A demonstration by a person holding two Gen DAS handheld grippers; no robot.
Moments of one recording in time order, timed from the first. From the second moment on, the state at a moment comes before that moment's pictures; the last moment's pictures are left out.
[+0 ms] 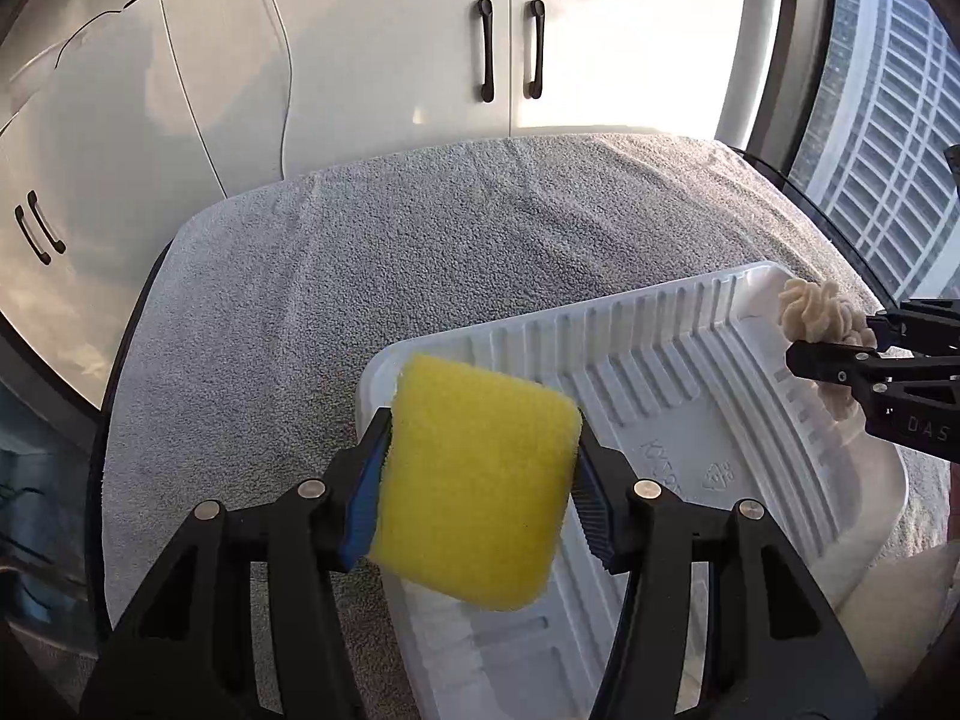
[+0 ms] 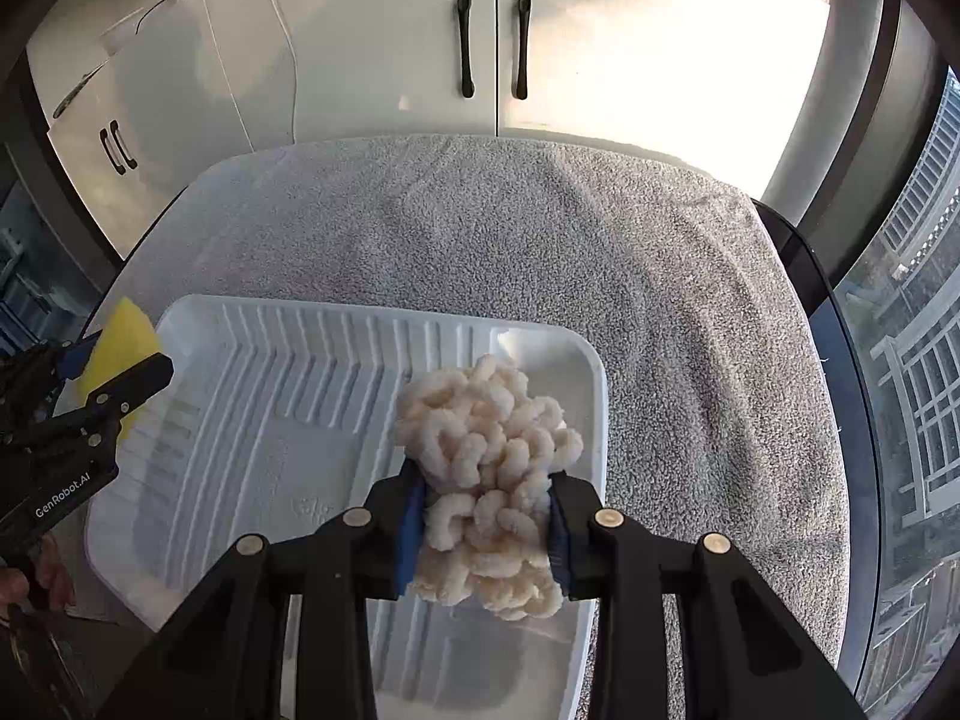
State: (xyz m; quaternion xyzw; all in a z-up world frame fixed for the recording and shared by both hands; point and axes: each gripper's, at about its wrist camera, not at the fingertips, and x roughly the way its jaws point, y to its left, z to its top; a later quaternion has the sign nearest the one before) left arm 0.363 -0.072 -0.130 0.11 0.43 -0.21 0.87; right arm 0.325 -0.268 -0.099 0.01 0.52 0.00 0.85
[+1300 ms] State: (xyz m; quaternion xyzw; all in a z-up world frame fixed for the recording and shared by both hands) left arm 0.352 -0.062 -0.113 0.08 0.42 -0.20 0.88; right arm 0.321 -0.276 -0.093 0.00 0.53 0.03 0.85
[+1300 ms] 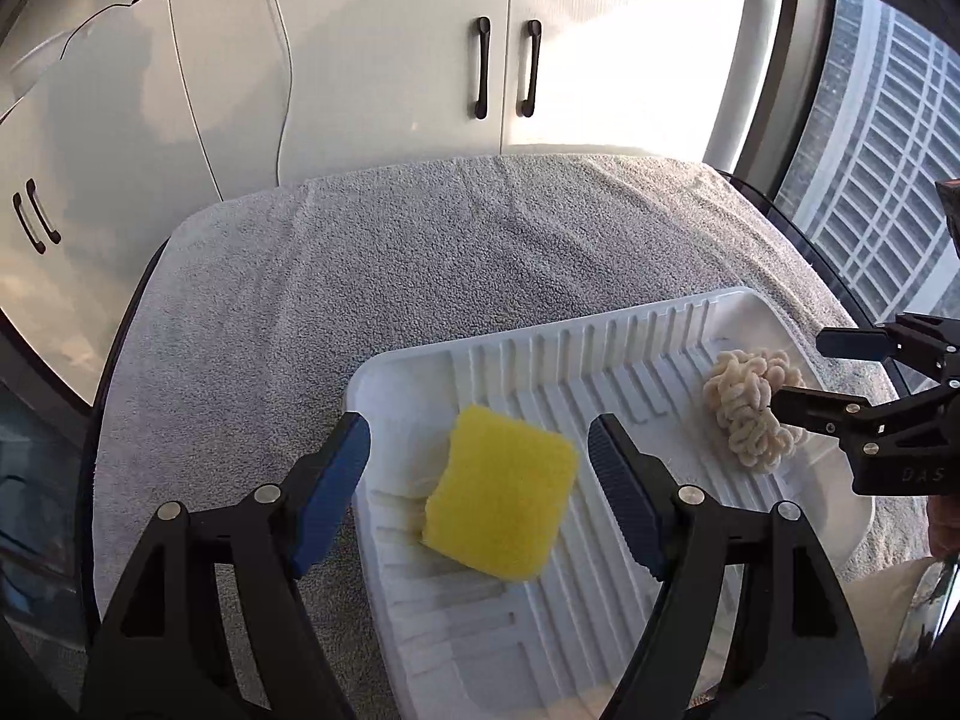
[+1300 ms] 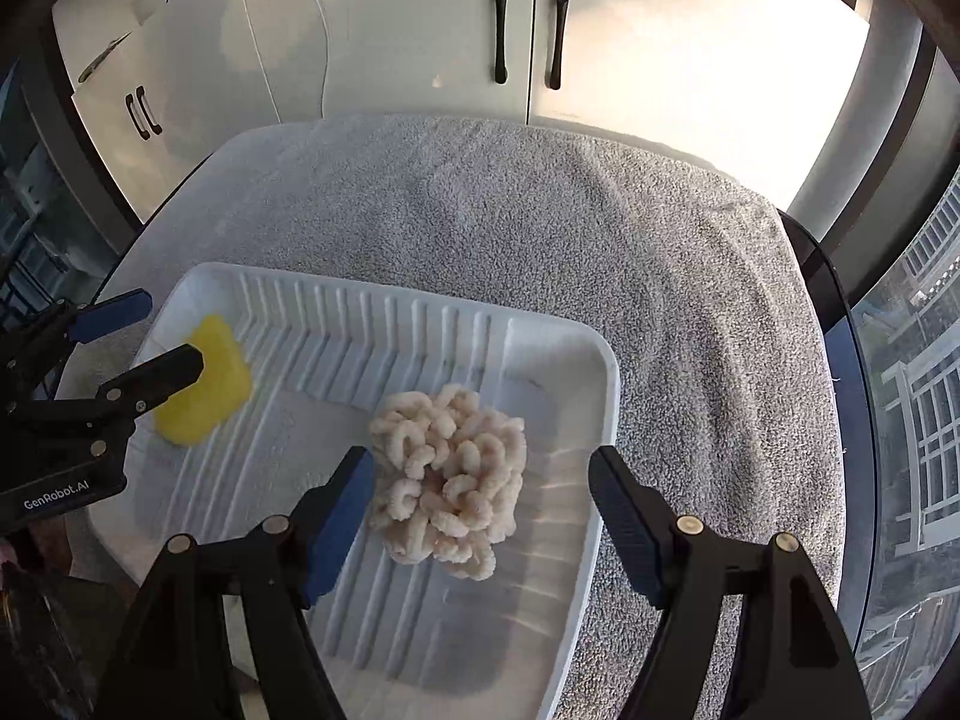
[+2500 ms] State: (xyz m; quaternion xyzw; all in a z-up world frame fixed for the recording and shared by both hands) left arm 0.223 0.087 -0.142 0.05 0.39 -0.10 0.91; right arm 0.155 -0.392 -0.098 0.09 0.52 -0.09 0.84
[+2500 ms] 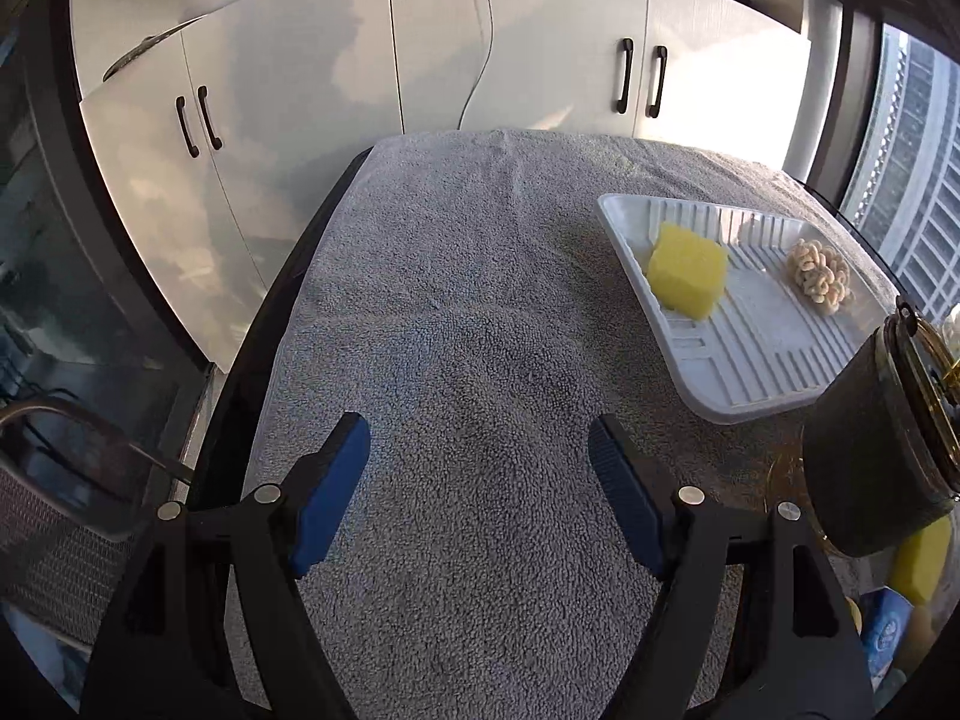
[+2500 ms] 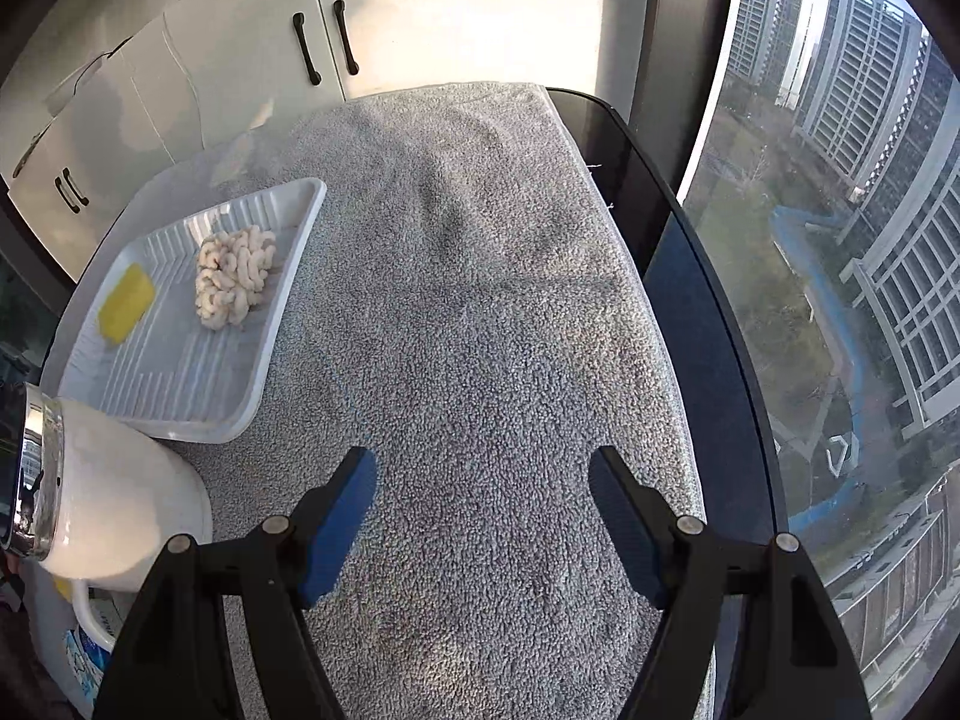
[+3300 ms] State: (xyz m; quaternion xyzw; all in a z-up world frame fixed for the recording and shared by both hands) left arm 0.058 0.091 -0.145 0.04 0.41 -0.17 0.90; right arm -0.008 -0.307 -0.096 0.06 0.52 -0.05 0.85
